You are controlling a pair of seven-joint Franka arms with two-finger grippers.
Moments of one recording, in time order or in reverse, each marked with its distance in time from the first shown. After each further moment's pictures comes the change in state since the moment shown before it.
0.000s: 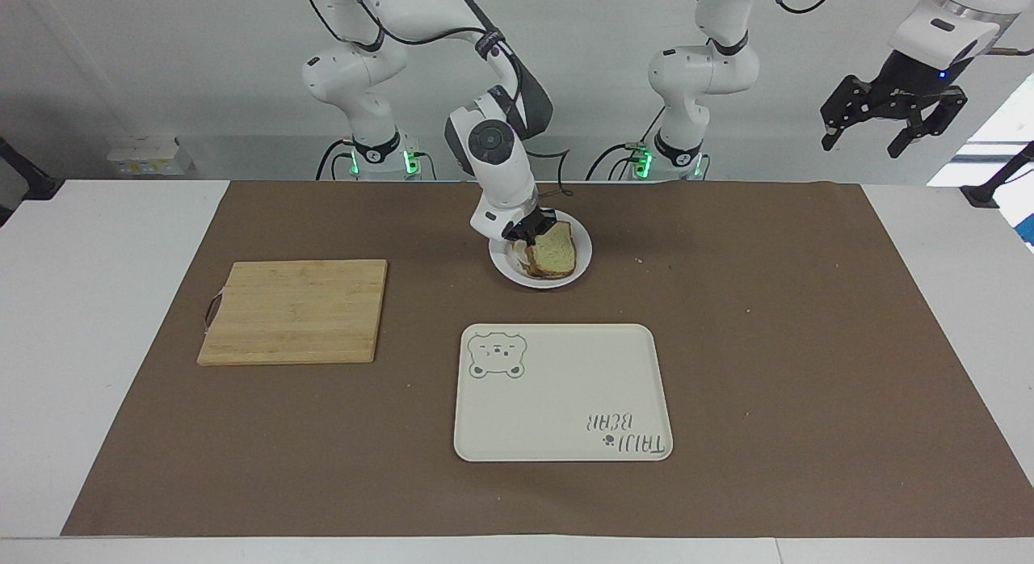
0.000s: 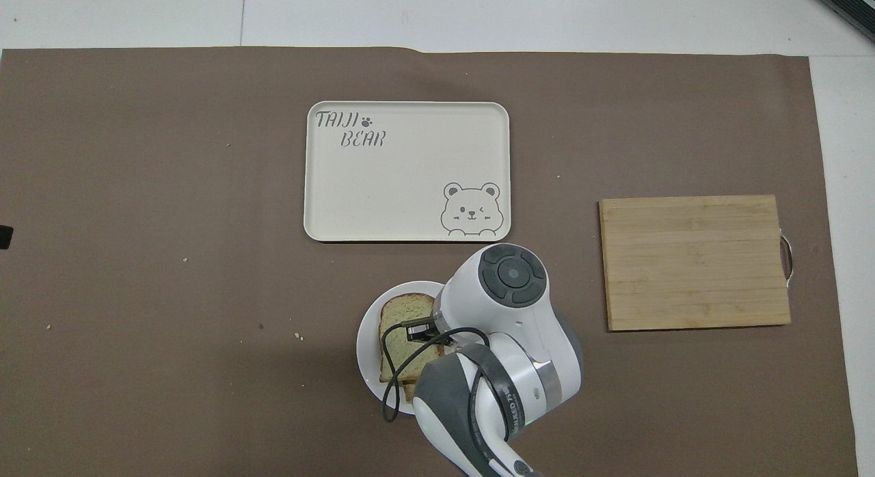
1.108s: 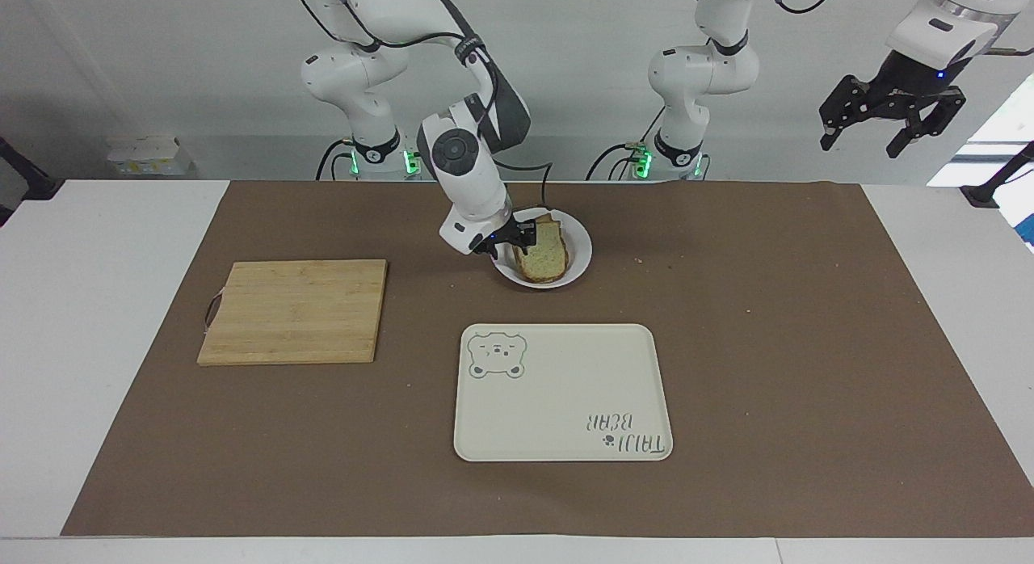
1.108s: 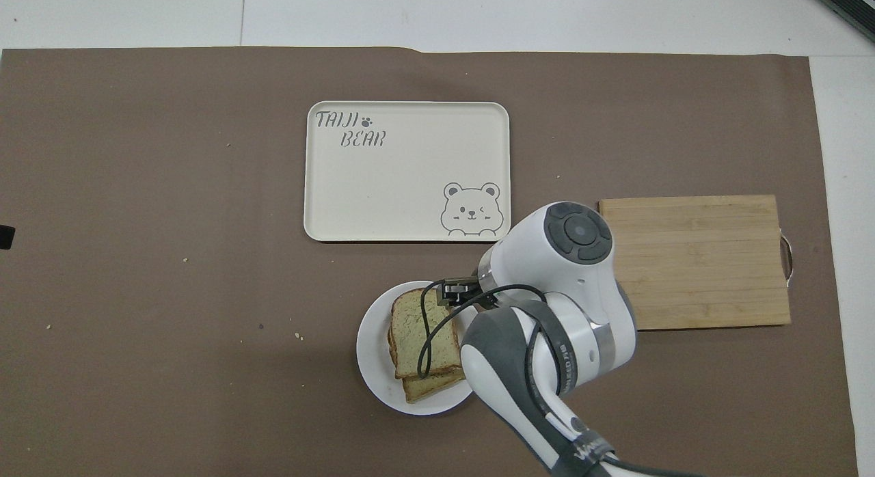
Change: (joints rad) left arm 0.000 0.000 -0.002 0.000 0.000 -0.001 0.000; right arm -0.126 -0.020 -0.020 0.047 -0.026 -0.047 -0.009
